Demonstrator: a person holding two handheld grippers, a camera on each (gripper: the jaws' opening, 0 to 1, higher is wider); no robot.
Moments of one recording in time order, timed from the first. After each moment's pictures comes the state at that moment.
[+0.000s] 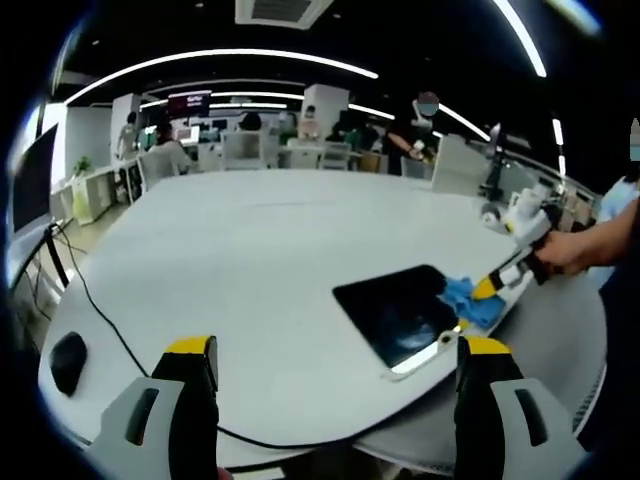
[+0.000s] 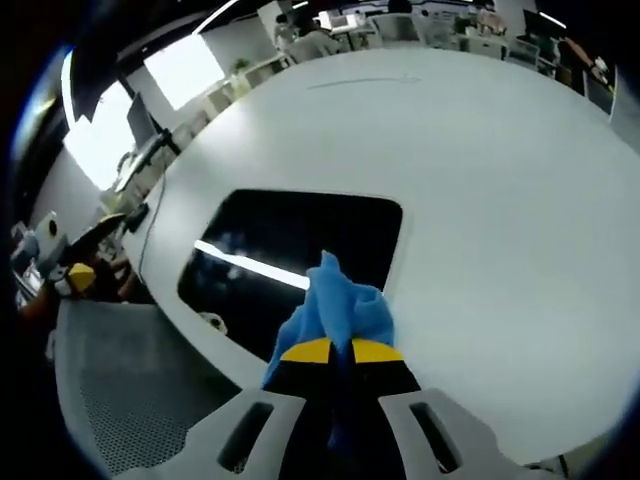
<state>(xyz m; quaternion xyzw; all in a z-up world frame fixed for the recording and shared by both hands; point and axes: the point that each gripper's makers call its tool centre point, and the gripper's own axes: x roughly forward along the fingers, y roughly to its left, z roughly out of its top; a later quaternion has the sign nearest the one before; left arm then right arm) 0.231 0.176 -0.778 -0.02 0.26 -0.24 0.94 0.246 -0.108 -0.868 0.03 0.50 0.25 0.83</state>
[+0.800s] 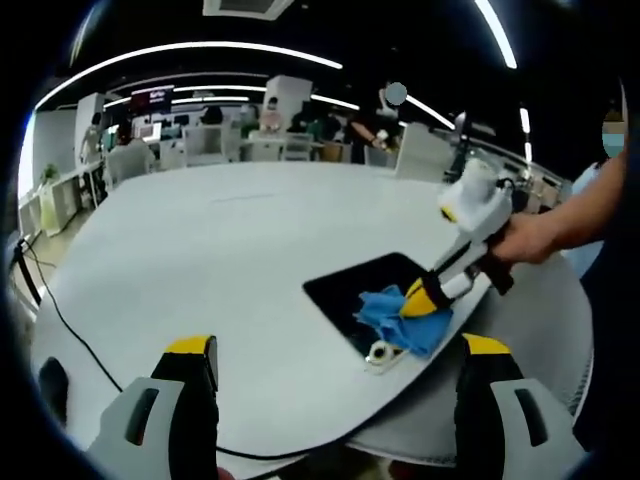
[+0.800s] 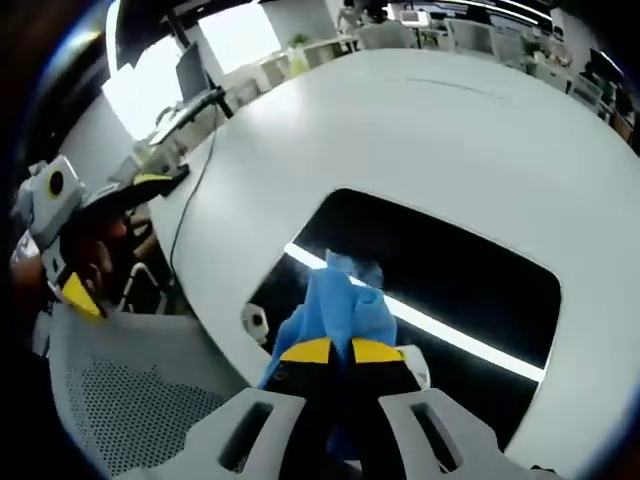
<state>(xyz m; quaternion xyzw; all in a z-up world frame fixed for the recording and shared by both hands) 0.230 0.162 -0.781 -0.01 0.27 -0.32 0.91 0.250 0.037 -0.867 -0.05 0.50 0.33 0.80</state>
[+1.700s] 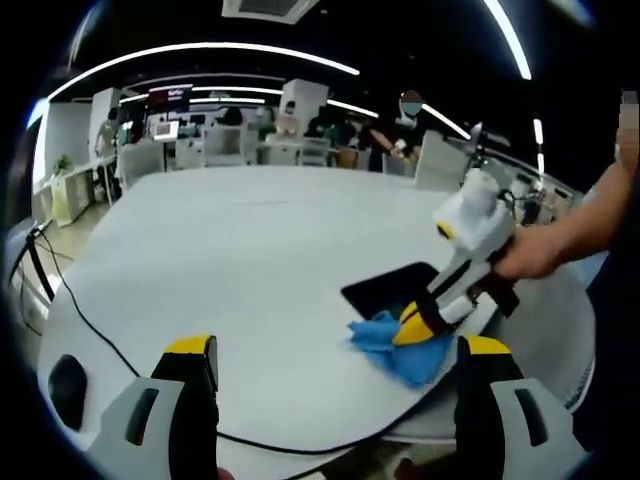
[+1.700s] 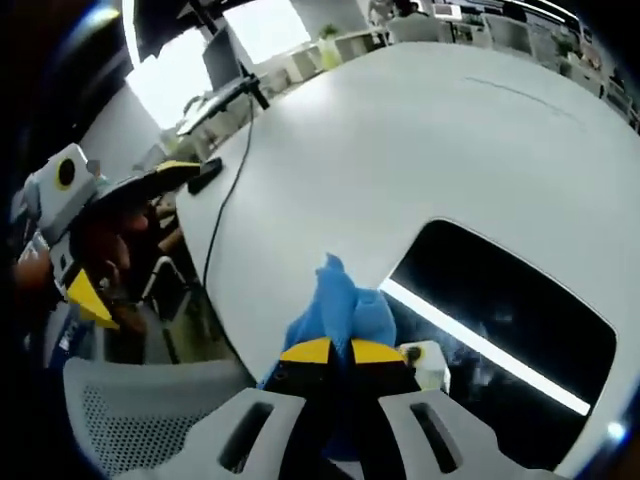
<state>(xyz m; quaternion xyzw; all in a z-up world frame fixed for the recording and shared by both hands) 0.245 0.202 -0.773 -0.02 0.26 -0.29 0.92 0.263 0.095 -0.865 -0.06 0.50 0.39 0.77</state>
